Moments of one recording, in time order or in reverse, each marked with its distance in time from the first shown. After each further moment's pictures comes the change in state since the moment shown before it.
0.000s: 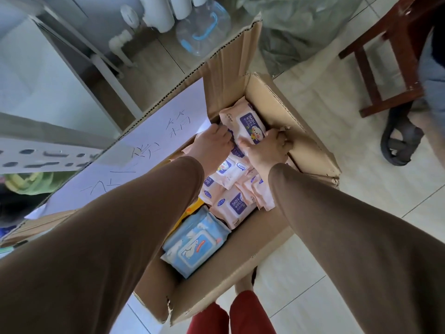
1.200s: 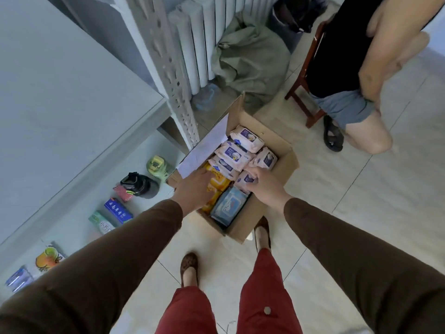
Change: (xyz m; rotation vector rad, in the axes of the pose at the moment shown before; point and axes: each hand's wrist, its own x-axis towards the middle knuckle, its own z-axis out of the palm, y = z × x) left_hand -0.381 -0.031 -0.197 -0.824 -0.017 -0.250; right_hand -0.397 -0.012 -0.181 0.143 -0.255 -0.318
